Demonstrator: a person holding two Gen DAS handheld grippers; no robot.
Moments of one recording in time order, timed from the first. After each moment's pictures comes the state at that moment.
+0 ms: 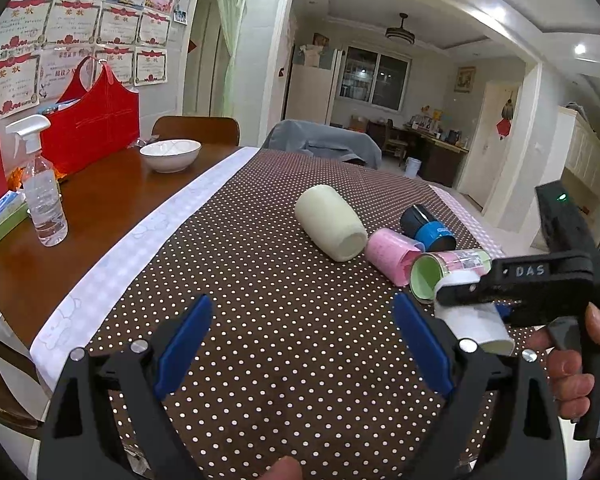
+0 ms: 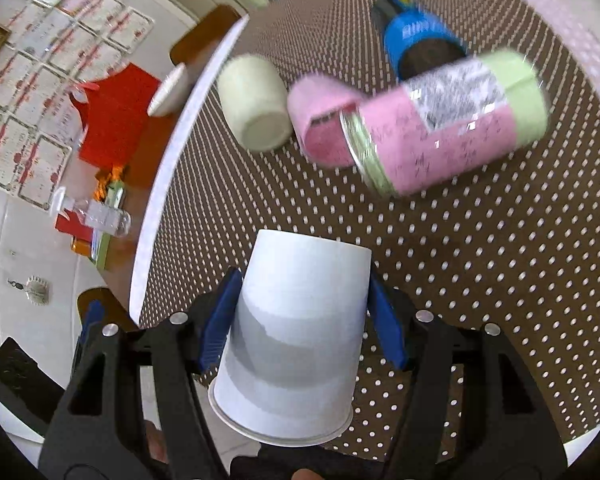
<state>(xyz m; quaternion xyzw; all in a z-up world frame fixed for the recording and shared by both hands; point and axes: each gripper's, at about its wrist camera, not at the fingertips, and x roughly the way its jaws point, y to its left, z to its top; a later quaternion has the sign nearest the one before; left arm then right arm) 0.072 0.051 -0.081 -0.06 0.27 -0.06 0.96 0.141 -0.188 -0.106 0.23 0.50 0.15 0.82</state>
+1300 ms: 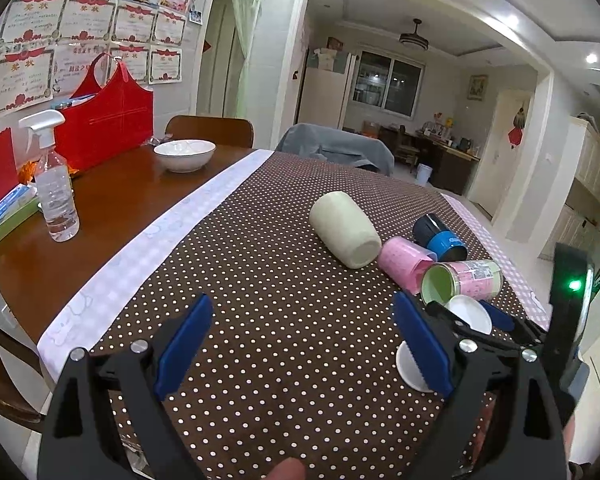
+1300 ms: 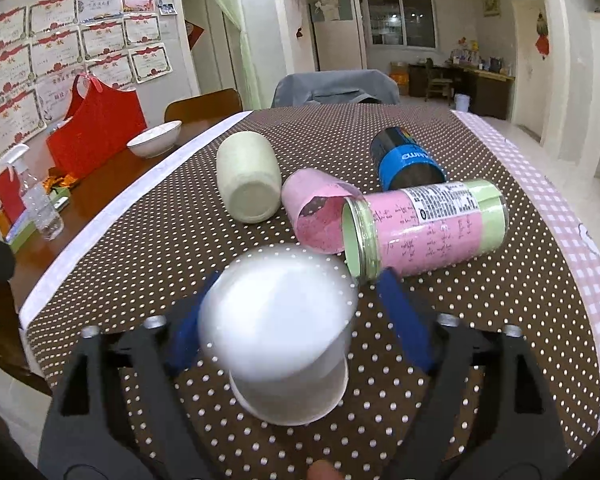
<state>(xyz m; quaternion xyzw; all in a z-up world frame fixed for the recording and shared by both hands) 0.072 0.057 -0.076 -0.07 0.27 -0.04 0.96 0.107 -0.139 -0.125 0.07 0.30 0.07 0.95</state>
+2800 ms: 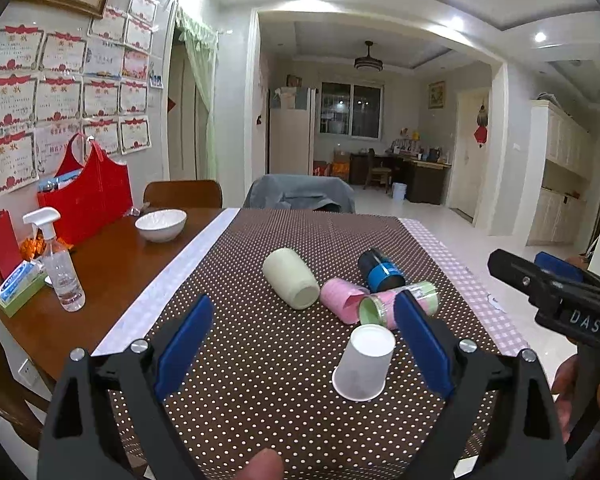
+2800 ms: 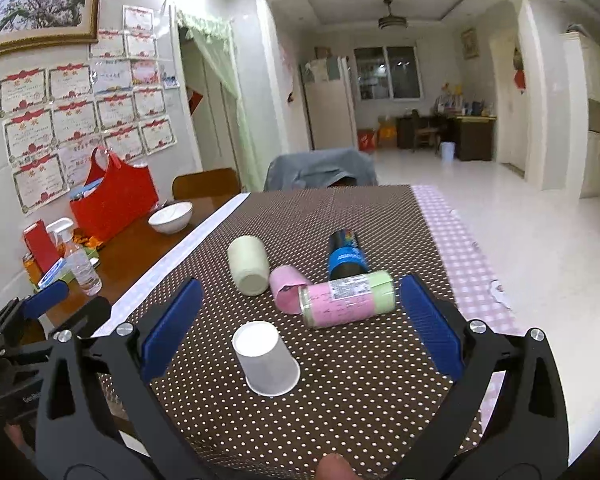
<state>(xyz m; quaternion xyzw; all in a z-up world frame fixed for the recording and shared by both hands) -0.004 -0.007 0.005 0.00 0.19 -0.08 0.98 -0.020 -0.193 0.007 0.08 0.19 0.03 0.98</state>
